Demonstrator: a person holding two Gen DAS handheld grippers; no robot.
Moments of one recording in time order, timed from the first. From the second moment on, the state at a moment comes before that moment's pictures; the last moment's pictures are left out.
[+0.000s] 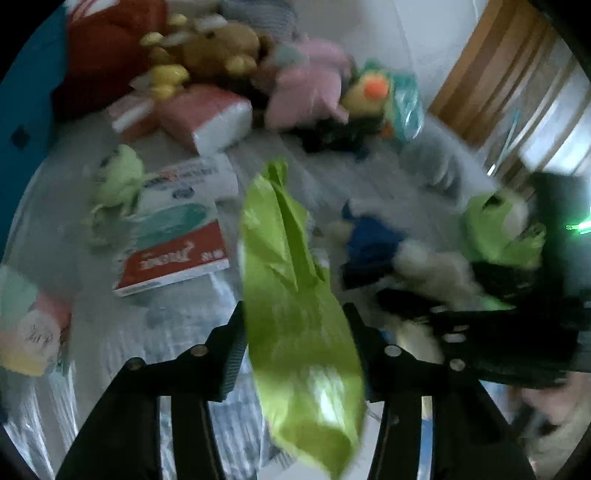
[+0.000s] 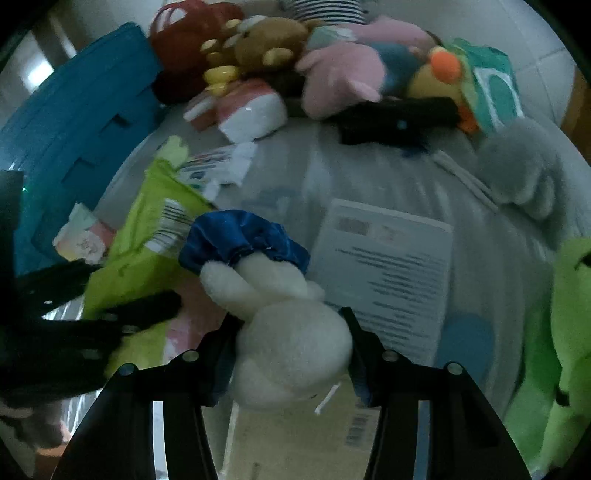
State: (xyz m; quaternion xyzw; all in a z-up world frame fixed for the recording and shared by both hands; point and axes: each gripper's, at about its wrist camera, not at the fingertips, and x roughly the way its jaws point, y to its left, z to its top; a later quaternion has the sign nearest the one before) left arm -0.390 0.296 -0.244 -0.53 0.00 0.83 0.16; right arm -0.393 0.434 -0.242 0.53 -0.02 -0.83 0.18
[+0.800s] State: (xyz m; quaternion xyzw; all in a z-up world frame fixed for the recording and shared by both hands) left arm -0.345 0.206 -0.183 -0.49 -0.07 0.87 0.04; right arm -0.373 0.380 -0.192 0.49 0.02 -0.84 0.23
